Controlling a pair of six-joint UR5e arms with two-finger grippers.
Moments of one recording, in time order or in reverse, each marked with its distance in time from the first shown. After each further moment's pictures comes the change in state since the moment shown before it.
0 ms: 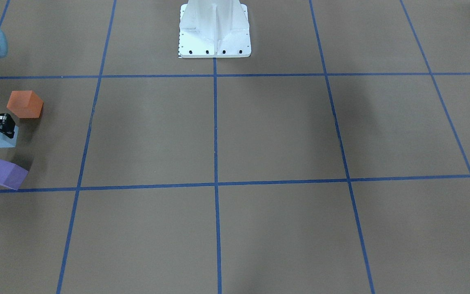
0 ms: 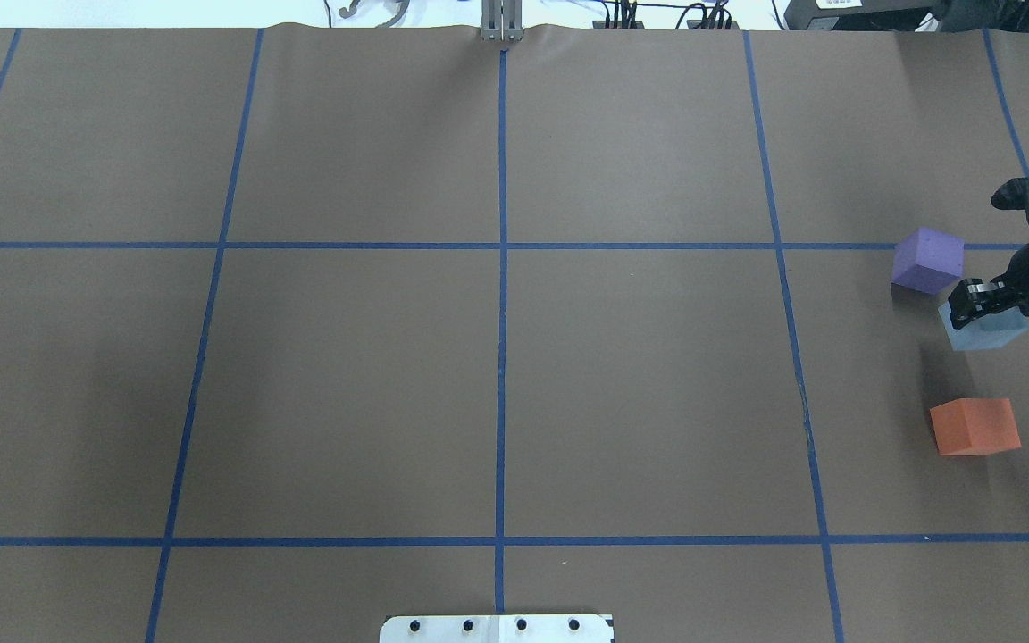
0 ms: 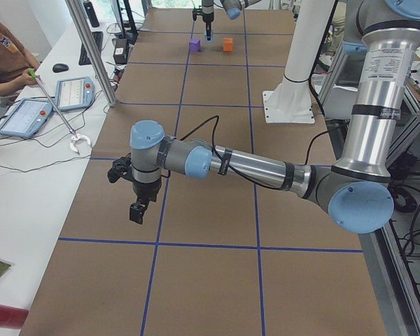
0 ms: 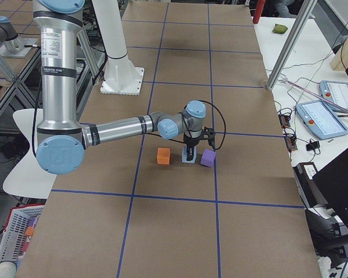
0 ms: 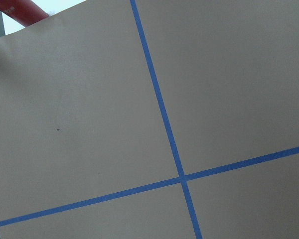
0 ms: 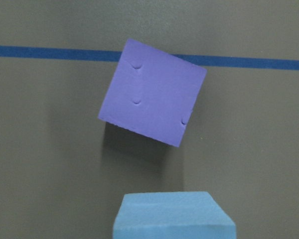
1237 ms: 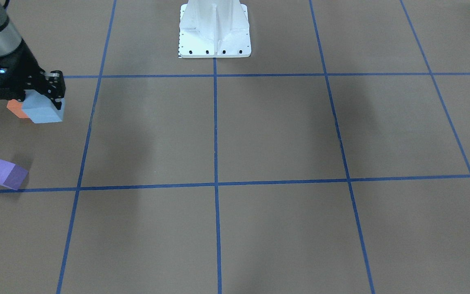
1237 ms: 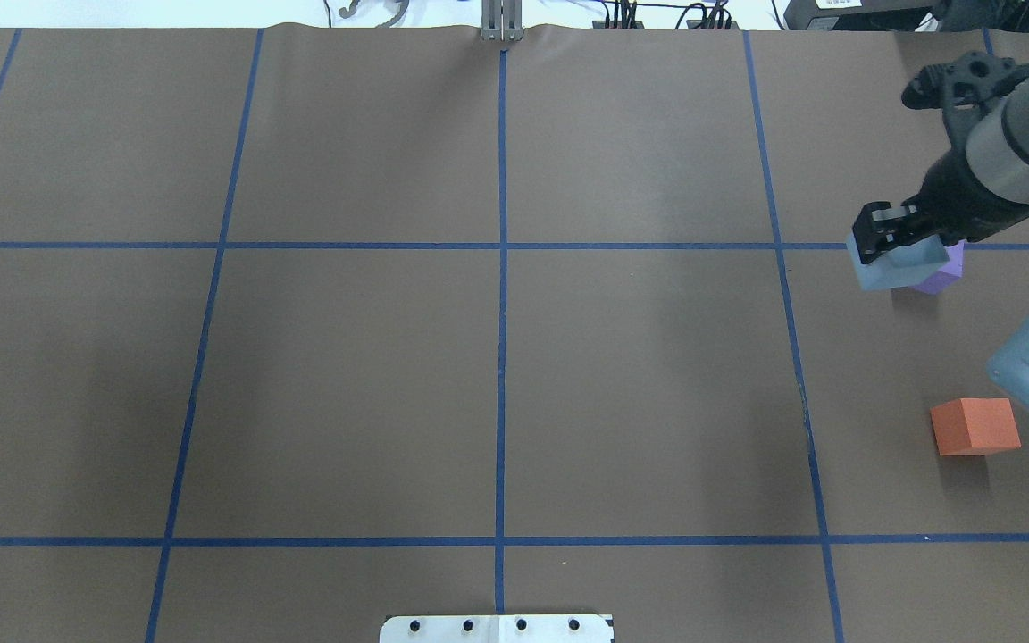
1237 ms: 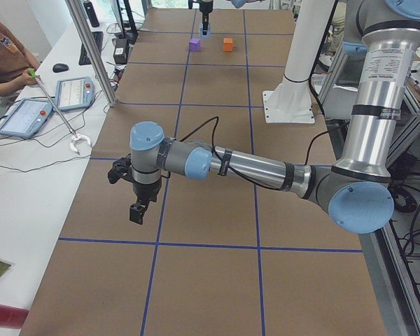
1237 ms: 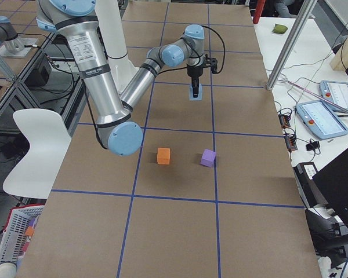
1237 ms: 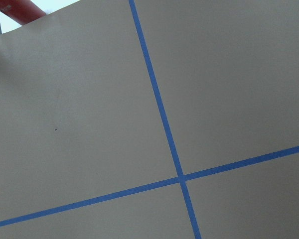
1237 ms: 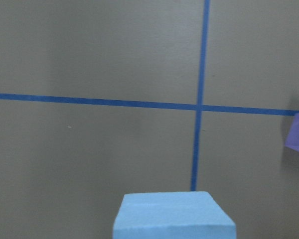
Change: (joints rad) left arm -0.002 0.001 0.003 -0.005 -0.008 0.005; right arm -0.038 0.214 0.379 -0.433 -0.071 0.049
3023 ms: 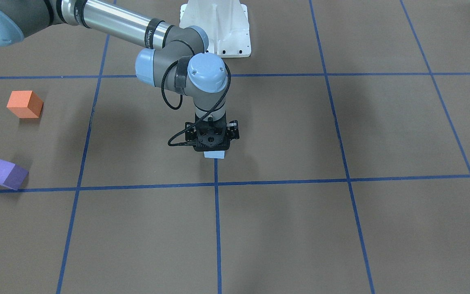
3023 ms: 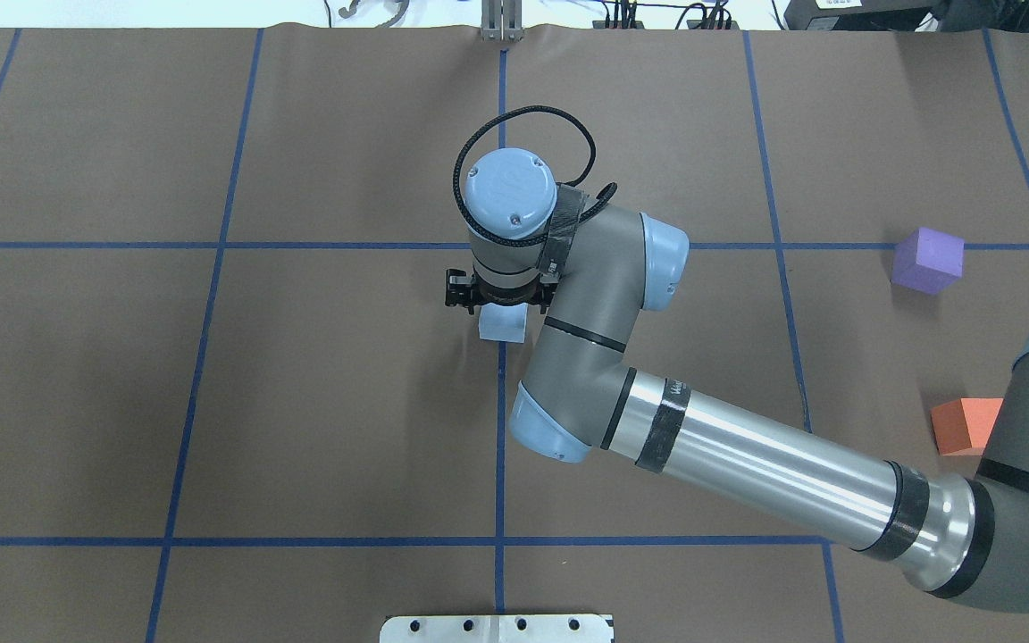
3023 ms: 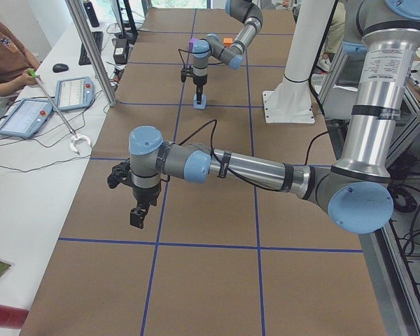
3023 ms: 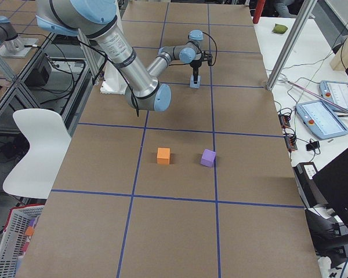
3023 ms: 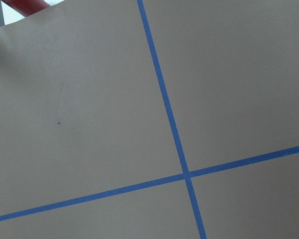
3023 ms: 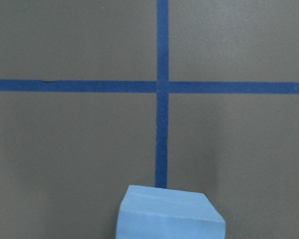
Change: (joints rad) left arm 0.000 -0.003 0.026 -0.001 0.005 -0.002; right arm -0.461 0.723 -0.838 0.323 -0.223 0.502
